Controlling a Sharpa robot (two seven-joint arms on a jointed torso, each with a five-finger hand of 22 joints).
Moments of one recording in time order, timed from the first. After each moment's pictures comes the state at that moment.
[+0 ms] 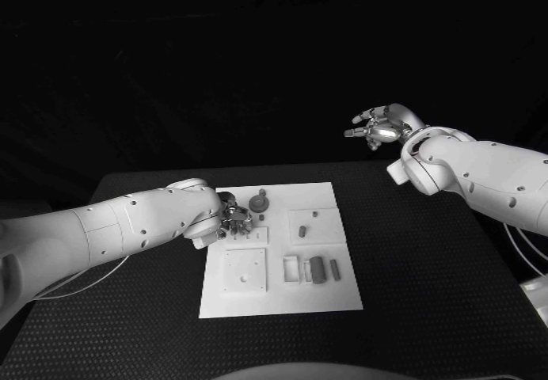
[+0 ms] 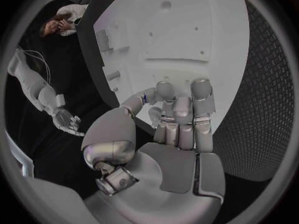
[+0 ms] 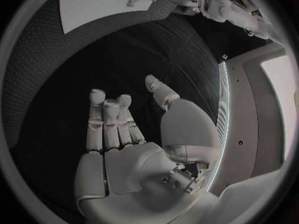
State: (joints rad) left arm 1.27 -0.55 -0.24 1.14 -0.86 -0.01 -0.51; left_hand 0.79 0.02 0.68 -0.28 0.59 1.10 0.09 0.33 0.79 1.41 -0.06 0.54 0.98 1.29 -0.12 1.24 1.04 0.02 1.36 -0.22 0.59 1.31; right arm 1.34 -0.66 -0.08 1.06 -0.74 -0.39 0.06; right_hand 0.99 -0.14 0.48 -0.22 0.15 0.70 0.17 0.22 0.53 0.89 0.06 1.10 0.98 1.00 -0.01 1.40 0.86 0.24 0.97 0.04 0.92 1.31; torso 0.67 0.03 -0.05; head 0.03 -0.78
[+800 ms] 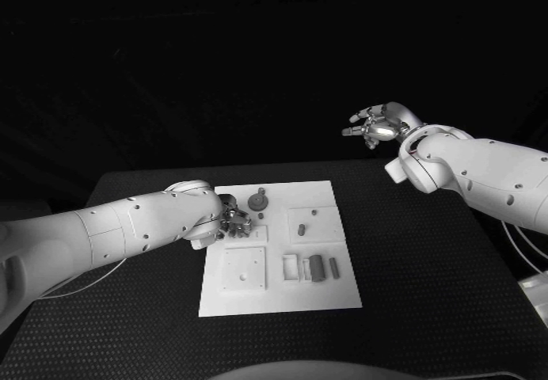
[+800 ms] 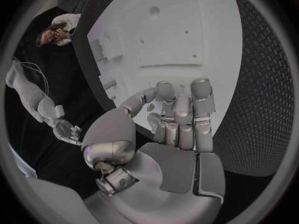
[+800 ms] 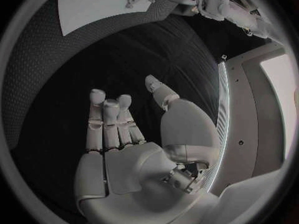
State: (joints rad) left arm 1.25 -0.54 -0.24 1.13 -0.94 0.03 -0.51; left_hand 0.79 0.01 0.68 -0.28 0.57 1.10 0.09 0.33 0.79 1.41 -0.06 0.55 0.97 1.29 -0.12 1.26 1.03 0.02 1.36 -0.21 0.59 1.31; right arm 1.34 -0.65 -0.08 1.06 -0.74 -0.38 0.06; right_hand 0.99 -0.14 0.48 -0.22 0.15 0.71 0.16 0.22 0.53 0.89 0.06 1.10 0.98 1.00 -0.01 1.40 0.86 0.24 0.97 0.04 0.92 1.31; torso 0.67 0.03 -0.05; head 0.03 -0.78
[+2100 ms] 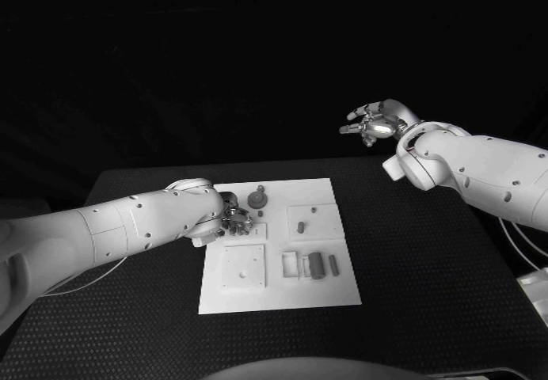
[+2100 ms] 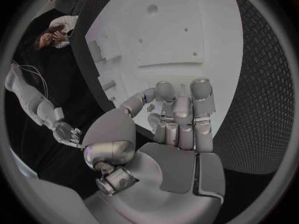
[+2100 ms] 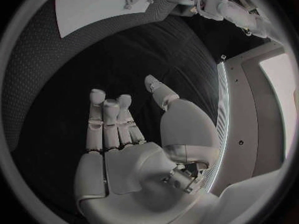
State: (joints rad) left arm 1.25 -0.52 -0.24 1.12 -0.96 0.03 -0.51; left_hand 0.79 0.01 0.68 -0.28 0.55 1.10 0.09 0.33 0.79 1.41 -0.06 0.55 0.97 1.28 -0.12 1.26 1.02 0.02 1.37 -0.22 0.59 1.31; right arm 1.34 -0.65 -0.08 1.06 -0.74 -0.38 0.06; right_hand 0.99 -0.13 0.48 -0.23 0.15 0.70 0.17 0.22 0.53 0.89 0.06 1.10 0.98 0.99 -0.01 1.40 0.86 0.24 0.97 0.04 0.92 1.31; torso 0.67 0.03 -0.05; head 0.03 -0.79
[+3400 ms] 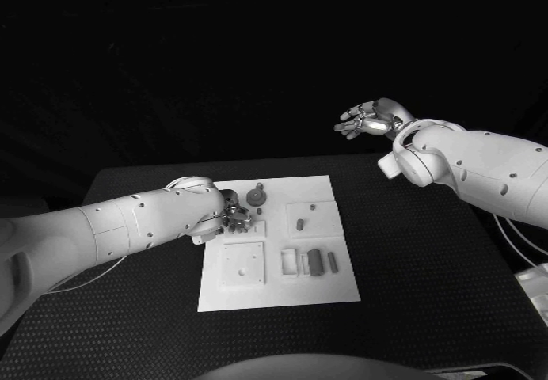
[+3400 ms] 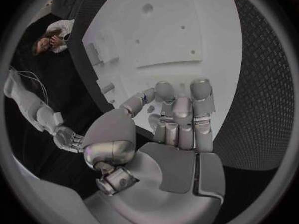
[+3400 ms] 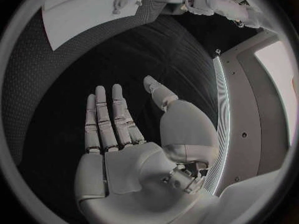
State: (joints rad) left arm 1.25 -0.51 -0.24 1.11 -1.00 0.04 -0.51; left_hand 0.79 0.01 0.68 -0.28 0.56 1.10 0.09 0.33 0.83 1.41 -0.06 0.56 0.96 1.29 -0.13 1.27 1.01 0.02 1.37 -0.22 0.59 1.31; right arm 1.34 -0.64 -0.08 1.05 -0.66 -0.31 0.09; right_hand 0.98 -0.11 0.50 -0.25 0.15 0.69 0.18 0.27 0.50 0.89 0.09 0.53 0.28 0.81 0.16 0.52 0.51 0.19 0.51 0.21 0.36 1.07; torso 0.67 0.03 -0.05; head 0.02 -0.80
